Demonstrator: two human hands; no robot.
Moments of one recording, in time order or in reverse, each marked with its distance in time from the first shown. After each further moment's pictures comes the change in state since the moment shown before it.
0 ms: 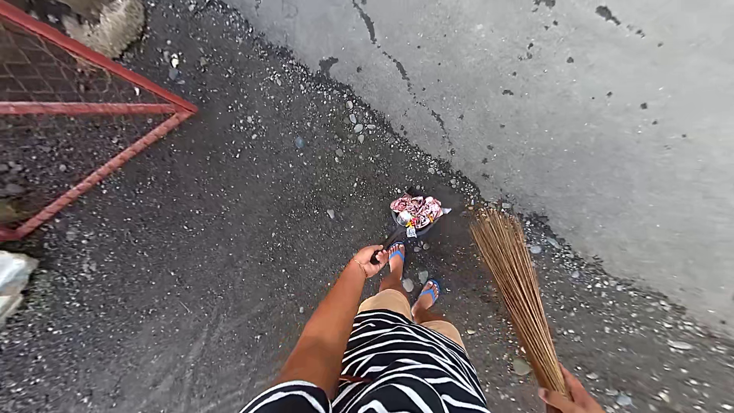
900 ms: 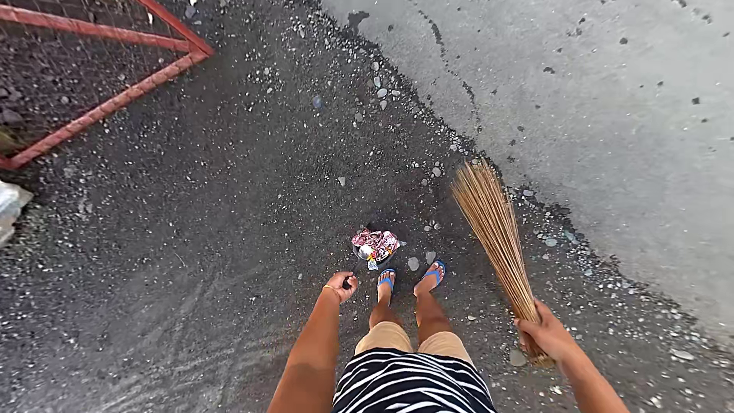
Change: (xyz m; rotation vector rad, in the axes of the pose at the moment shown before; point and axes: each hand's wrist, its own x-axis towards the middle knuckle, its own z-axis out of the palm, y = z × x) left_hand 0.020 -0.084 -0.247 -0.208 0.272 0.017; right_hand 0.118 0.016 0.071 -0.302 0.082 -0.111
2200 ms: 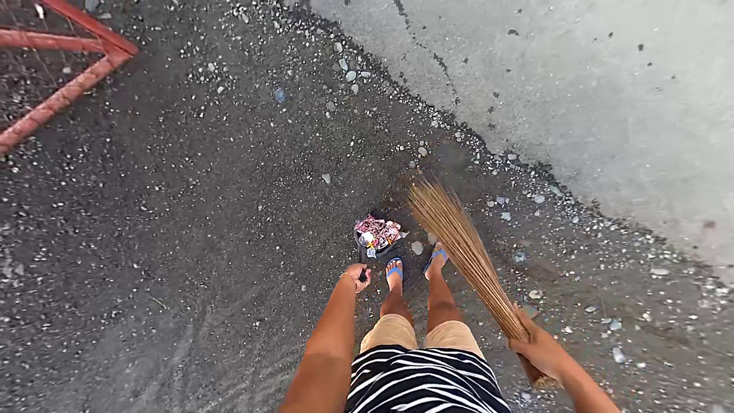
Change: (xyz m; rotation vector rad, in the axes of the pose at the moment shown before) left_hand 0.040 0.043 -0.010 0.485 0.063 -0.034; right_hand -0.093 0.031 0.143 -0.175 -0.103 0.162
